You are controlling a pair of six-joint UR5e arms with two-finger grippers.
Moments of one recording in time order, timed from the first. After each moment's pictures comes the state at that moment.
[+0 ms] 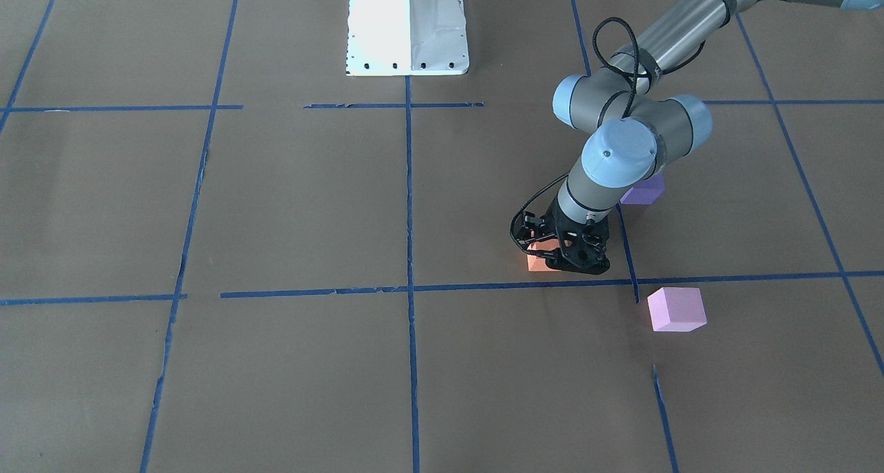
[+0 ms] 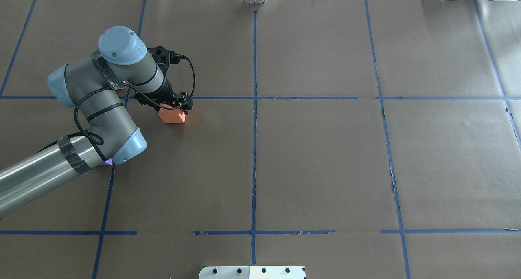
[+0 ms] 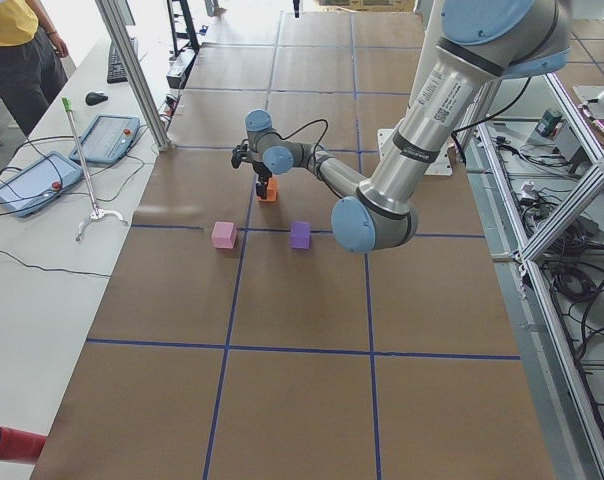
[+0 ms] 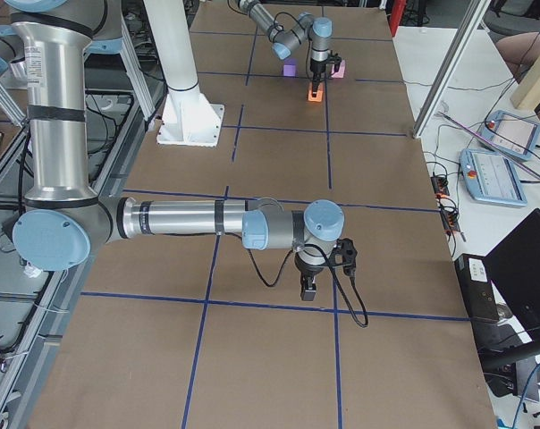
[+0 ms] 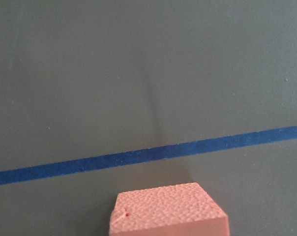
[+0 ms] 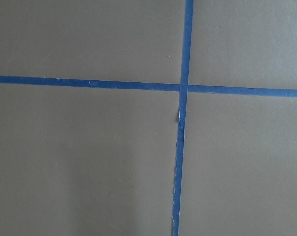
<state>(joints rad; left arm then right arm) -0.75 -2.17 -1.41 -1.86 -2.08 -0.88 1.48 -1.59 1.63 -1.57 2.36 0.05</state>
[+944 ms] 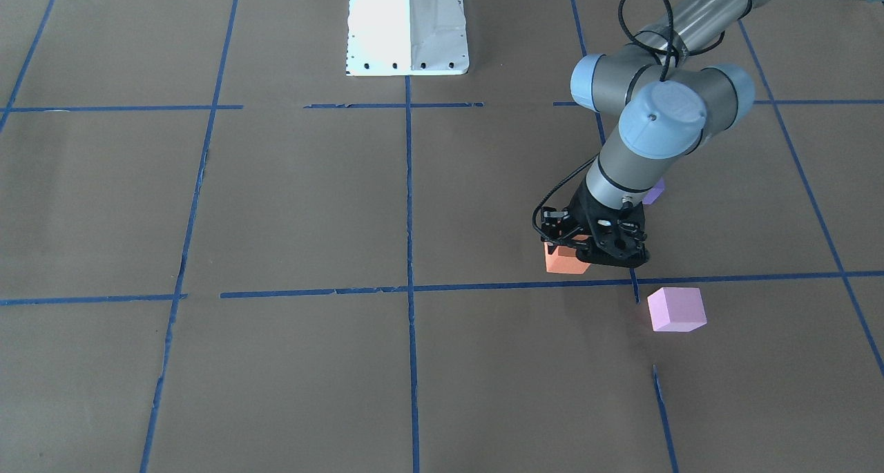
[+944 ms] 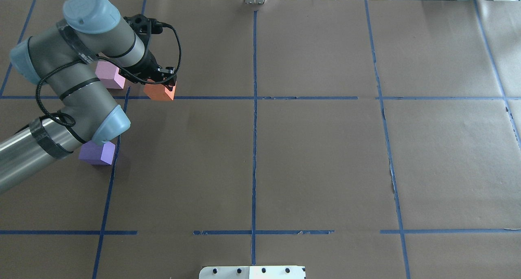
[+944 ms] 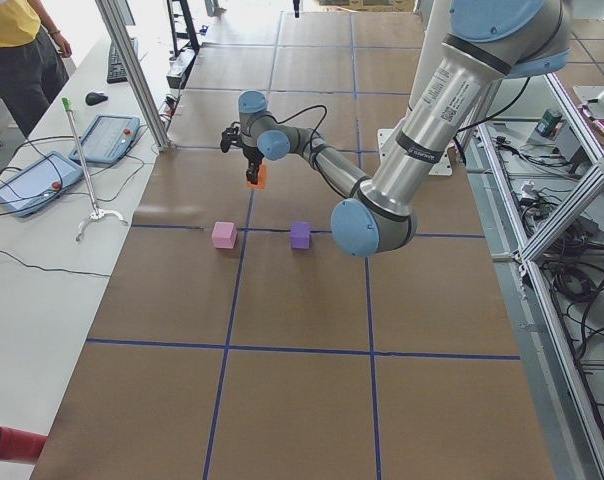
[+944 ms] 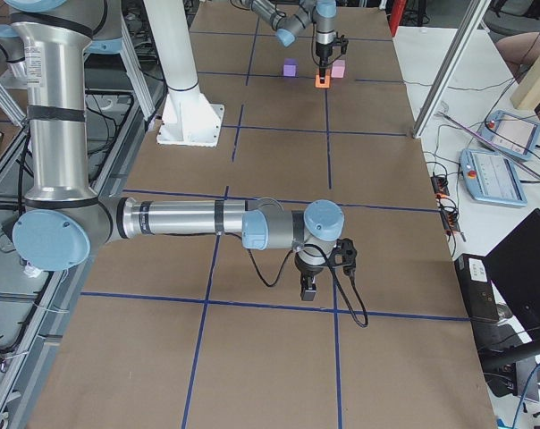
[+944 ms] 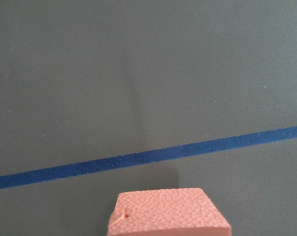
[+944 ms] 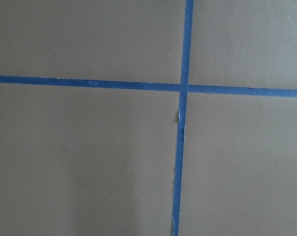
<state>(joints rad) -0.86 -2.14 -1.56 -1.75 -2.09 -0.86 1.48 -1.59 1.63 -1.57 2.36 0.05</state>
